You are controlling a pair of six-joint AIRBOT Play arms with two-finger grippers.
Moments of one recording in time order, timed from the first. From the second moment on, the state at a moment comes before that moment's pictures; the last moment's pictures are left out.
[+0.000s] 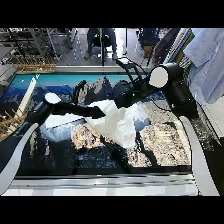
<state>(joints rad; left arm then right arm) -0.25 -1.60 1.45 0.56 -1.09 -0.99 0.45 -1.55 1.99 -1.34 1.51 1.46</state>
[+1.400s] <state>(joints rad) -0.16 -1.44 1.83 0.90 -1.04 -1.39 0.56 -1.42 1.97 -1.66 1.14 1.84</state>
